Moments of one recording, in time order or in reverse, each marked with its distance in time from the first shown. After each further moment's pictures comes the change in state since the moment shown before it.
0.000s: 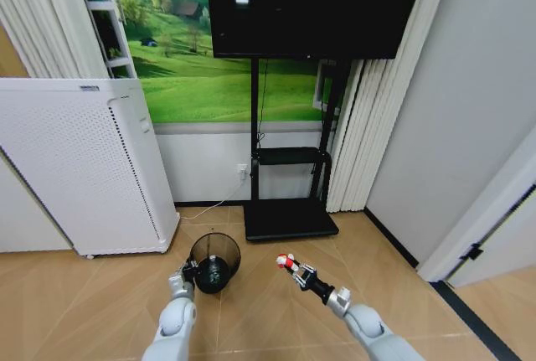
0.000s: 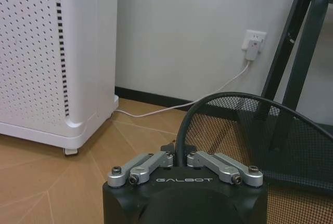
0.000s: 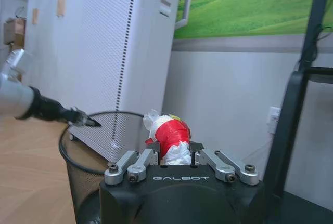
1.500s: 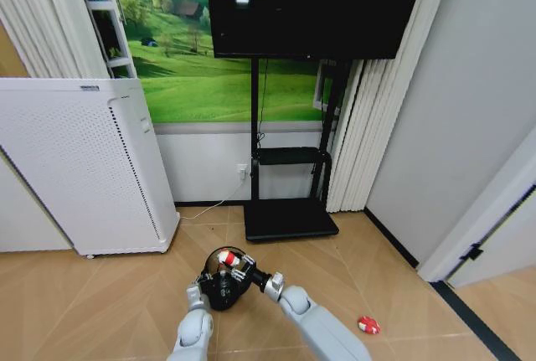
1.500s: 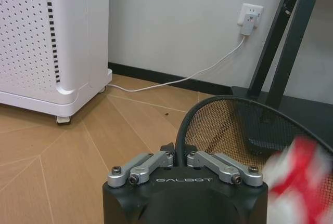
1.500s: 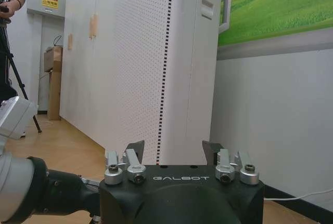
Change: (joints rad) left arm 0.034 -0.080 -0.014 0.064 0.058 -0.040 0.026; right arm 0.269 0.286 -0.272 -0.251 -0.034 -0.012 0.062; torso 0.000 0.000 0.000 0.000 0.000
